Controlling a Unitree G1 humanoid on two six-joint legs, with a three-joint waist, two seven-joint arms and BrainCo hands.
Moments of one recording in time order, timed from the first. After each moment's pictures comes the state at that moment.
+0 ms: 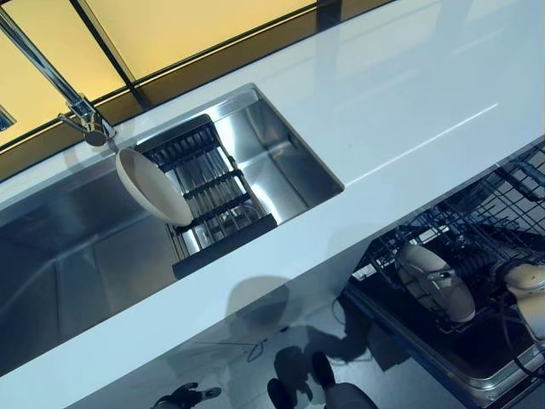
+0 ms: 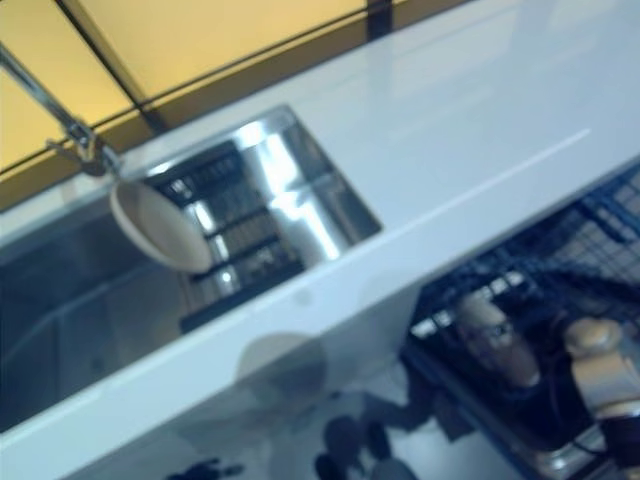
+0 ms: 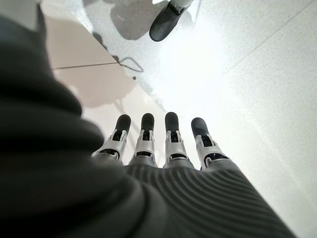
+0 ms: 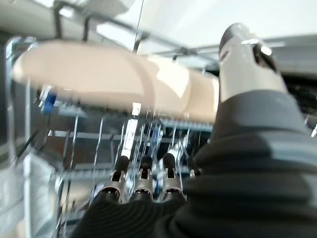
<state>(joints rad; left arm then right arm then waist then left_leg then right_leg) -0.07 0.28 -0.25 1.11 -0.09 0.10 -0.02 -0.18 -1.02 -0.08 0.09 0.00 0.59 0.49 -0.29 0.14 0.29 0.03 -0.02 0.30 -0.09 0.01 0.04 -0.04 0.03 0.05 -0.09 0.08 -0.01</state>
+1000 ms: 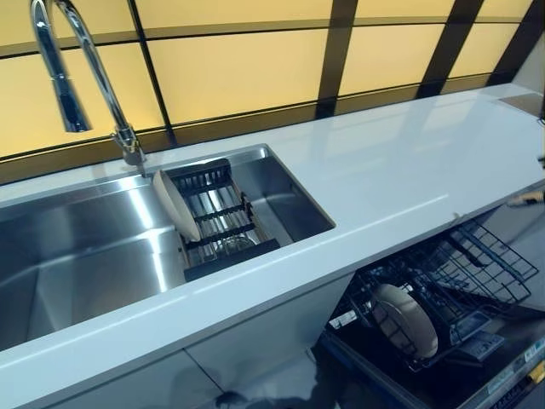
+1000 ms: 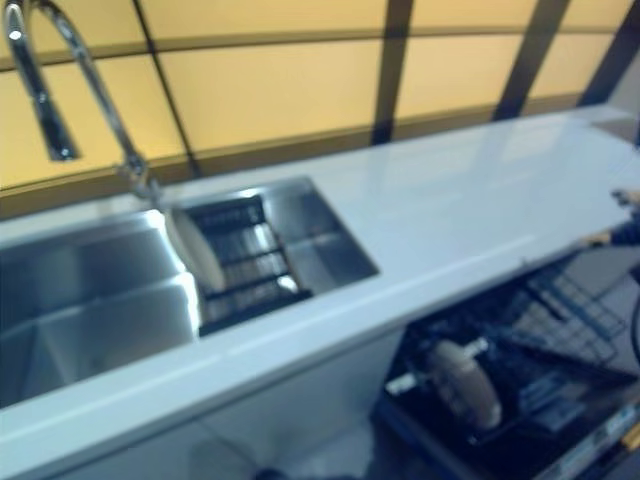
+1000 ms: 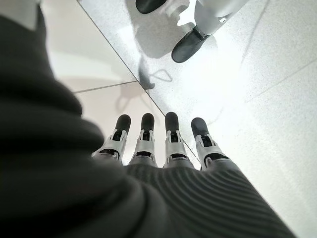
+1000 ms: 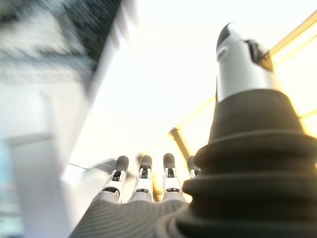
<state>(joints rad) -0.01 0.29 -0.27 1.16 -0.09 0.10 -0.01 -0.60 -1.28 0.07 0.19 -0.02 0.50 0.28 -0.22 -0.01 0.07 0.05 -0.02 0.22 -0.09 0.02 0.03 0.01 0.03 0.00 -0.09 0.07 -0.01</state>
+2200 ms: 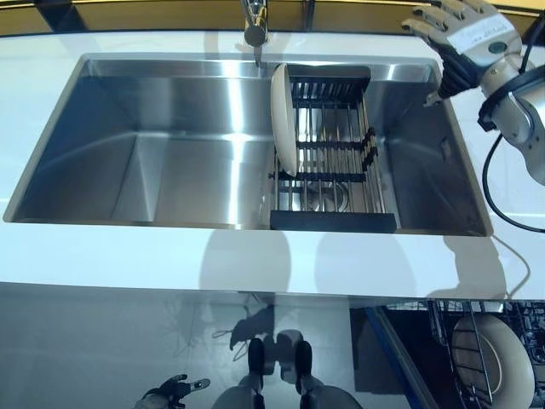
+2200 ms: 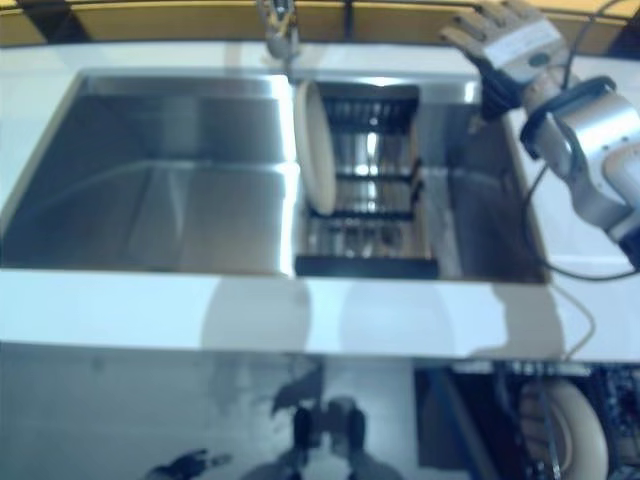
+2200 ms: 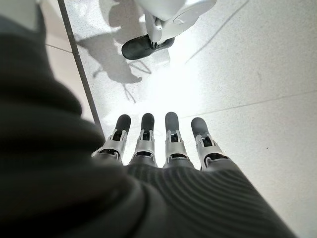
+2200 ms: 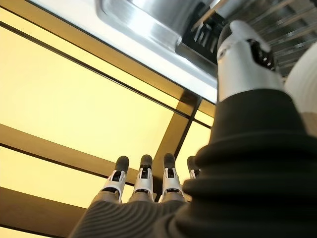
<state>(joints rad) -0.10 0.37 -0.34 1.08 -0.25 0.08 -0.02 -1.42 -1.22 0.92 0.31 -0.52 0.05 -0.10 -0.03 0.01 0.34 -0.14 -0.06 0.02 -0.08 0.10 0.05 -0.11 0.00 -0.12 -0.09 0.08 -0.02</state>
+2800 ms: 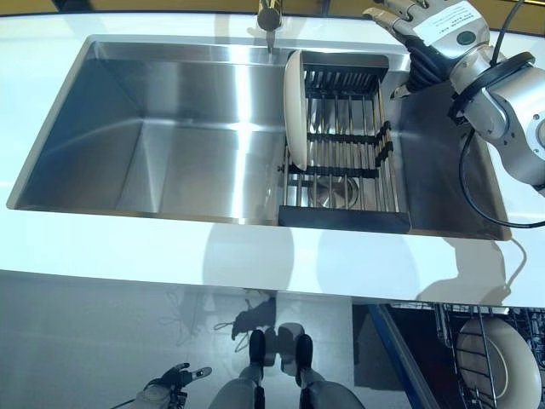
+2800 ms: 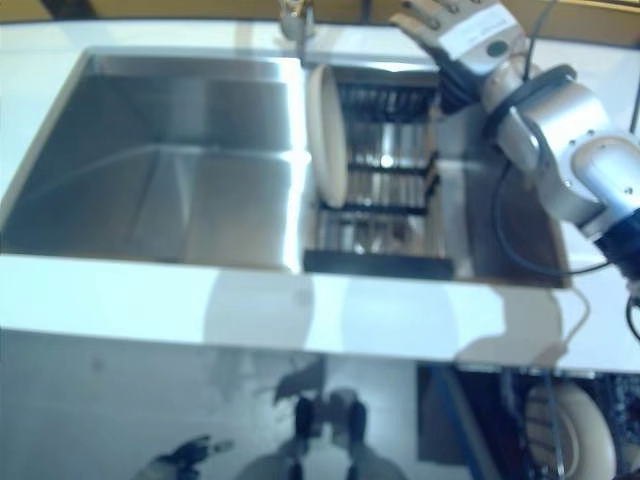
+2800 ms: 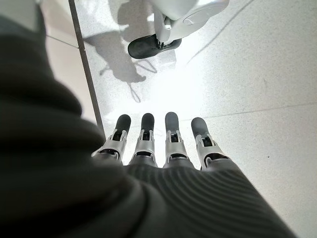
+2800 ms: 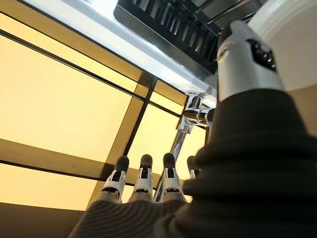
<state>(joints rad) -0.12 0.37 -0.33 1.08 -0.26 0.07 -0.02 -1.43 -1.18 0.92 0.16 -0.52 0.07 -0.06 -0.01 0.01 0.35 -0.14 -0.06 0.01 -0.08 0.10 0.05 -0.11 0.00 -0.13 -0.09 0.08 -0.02</state>
